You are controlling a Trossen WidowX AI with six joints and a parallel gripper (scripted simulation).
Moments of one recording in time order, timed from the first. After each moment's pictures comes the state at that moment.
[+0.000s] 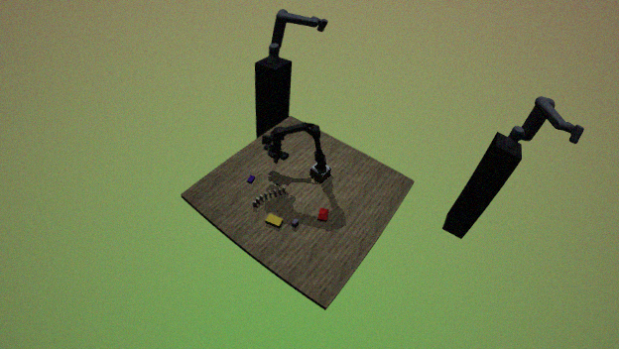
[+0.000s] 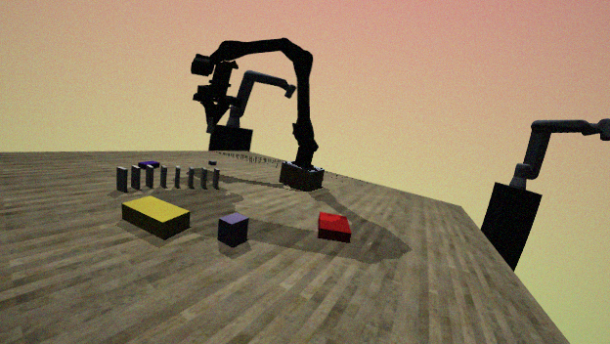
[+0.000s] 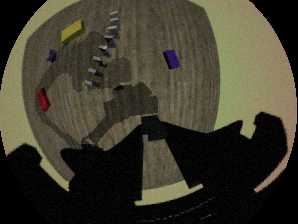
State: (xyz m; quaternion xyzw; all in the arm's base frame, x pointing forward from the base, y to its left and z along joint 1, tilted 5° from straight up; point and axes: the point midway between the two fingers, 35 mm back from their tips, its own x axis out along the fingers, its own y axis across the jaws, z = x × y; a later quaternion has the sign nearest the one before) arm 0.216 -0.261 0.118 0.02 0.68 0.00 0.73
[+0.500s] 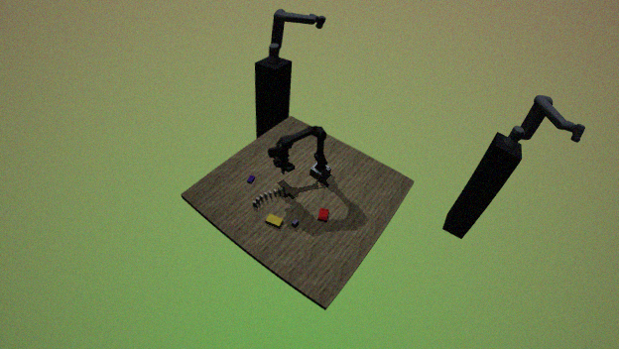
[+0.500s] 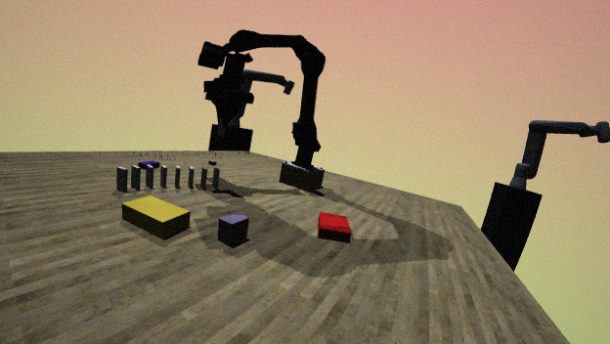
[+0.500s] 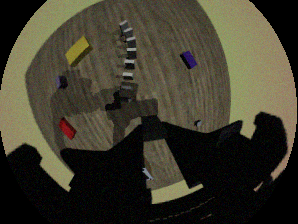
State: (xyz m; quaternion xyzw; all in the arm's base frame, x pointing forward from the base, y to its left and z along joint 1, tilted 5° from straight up) arm 0.272 -0.158 0.134 0.13 0.68 -0.09 0.72
